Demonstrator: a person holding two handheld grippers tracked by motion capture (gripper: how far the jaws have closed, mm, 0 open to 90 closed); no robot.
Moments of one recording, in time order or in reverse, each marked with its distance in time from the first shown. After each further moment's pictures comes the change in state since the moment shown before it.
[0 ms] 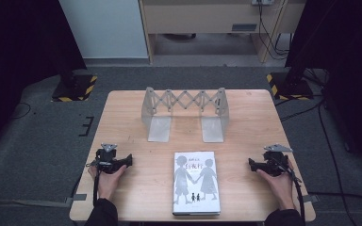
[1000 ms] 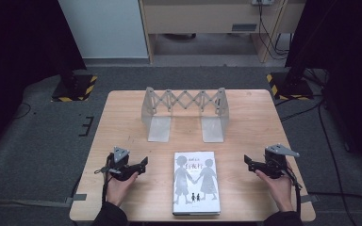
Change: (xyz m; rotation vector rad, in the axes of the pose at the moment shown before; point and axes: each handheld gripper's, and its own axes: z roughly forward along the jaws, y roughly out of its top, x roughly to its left) left arm -0.051 -0.005 -0.030 -0.144 -0.203 0.105; right arm 0.023 0.012 -0.037 -0.174 0.111 0.048
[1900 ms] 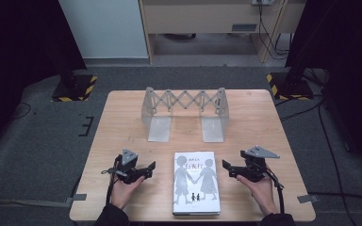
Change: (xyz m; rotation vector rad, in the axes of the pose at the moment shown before) left arm -0.021 -0.003 0.003 0.032 -0.095 0.055; right arm 0.063 0.005 0.008 -0.027 0.215 -0.029
